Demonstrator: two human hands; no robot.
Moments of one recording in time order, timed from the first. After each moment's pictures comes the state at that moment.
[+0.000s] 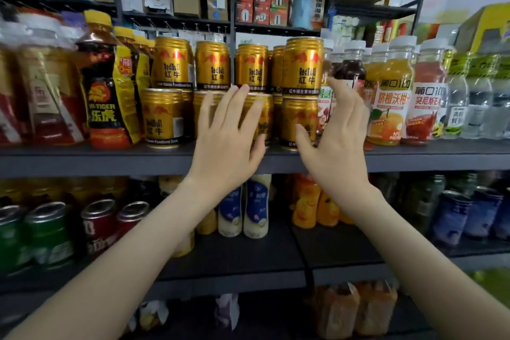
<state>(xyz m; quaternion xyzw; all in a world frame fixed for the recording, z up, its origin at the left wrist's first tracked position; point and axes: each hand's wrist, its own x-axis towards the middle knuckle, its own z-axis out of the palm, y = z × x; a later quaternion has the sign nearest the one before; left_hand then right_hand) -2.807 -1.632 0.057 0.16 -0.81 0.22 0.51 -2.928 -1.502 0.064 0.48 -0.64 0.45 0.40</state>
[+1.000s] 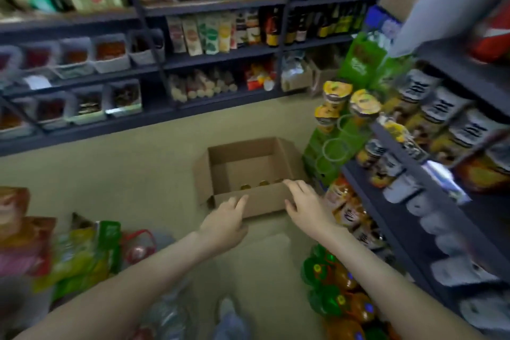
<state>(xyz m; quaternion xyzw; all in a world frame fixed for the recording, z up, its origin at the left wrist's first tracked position) -2.110 -1.475 -0.344 0.79 -0.56 -0.25 0.03 -2.269 -1.612 -0.324 0.91 -0.34 0.01 -0.23</state>
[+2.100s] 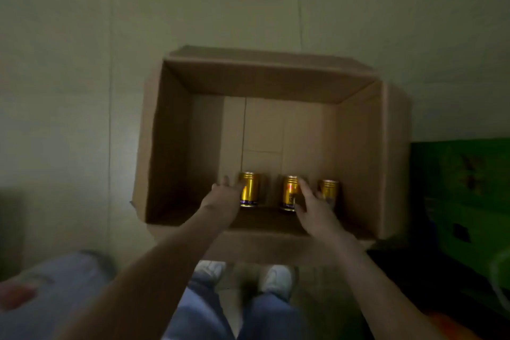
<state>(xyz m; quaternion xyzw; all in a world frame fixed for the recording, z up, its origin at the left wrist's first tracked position) -1.854 -1.846 -1.007 0.80 -0.32 -0.49 -0.11 -1.993 -1.991 -0.978 0.76 -0.40 -0.36 -0.36</state>
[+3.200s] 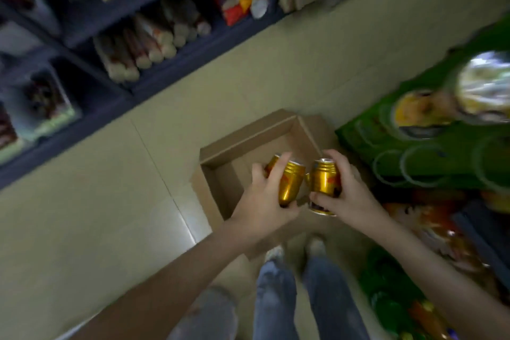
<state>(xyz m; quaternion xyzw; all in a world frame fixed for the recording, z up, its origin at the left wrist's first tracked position) -1.834 -1.881 -0.464 0.72 -0.53 -0.42 0.17 -2.011 -1.958 -0.479 0.67 -0.55 0.04 -0.49</state>
